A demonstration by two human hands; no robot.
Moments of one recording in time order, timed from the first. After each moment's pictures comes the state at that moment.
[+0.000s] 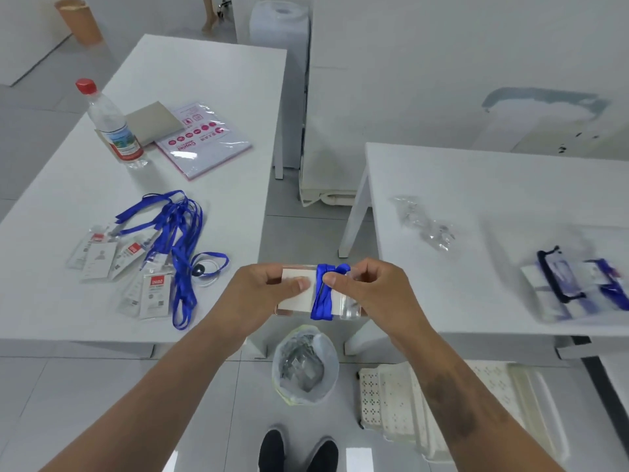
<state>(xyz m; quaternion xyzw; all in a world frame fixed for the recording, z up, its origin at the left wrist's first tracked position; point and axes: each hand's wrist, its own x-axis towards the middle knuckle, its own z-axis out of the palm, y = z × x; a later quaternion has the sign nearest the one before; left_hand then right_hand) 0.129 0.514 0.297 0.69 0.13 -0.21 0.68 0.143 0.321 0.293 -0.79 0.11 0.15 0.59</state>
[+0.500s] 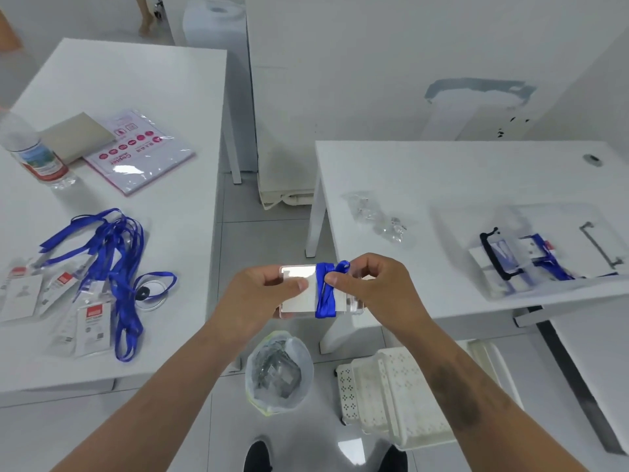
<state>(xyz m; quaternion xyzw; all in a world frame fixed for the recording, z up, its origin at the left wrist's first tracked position) 0.150 0.451 0.297 0.70 0.12 -0.23 0.67 0.149 0.253 0.288 -0.80 0.13 0.07 0.58</state>
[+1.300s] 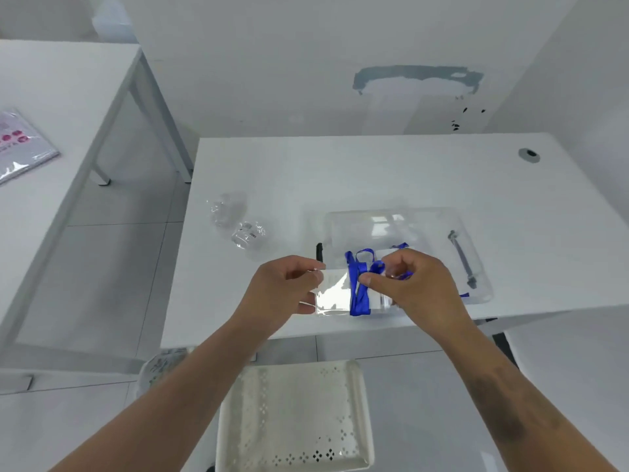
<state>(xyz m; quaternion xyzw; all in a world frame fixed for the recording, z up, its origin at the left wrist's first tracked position) 0.177 0.020 0.294 0.72 0.13 -0.22 0.64 0.170 -0.192 0.285 -0.86 0.14 0.05 0.49</state>
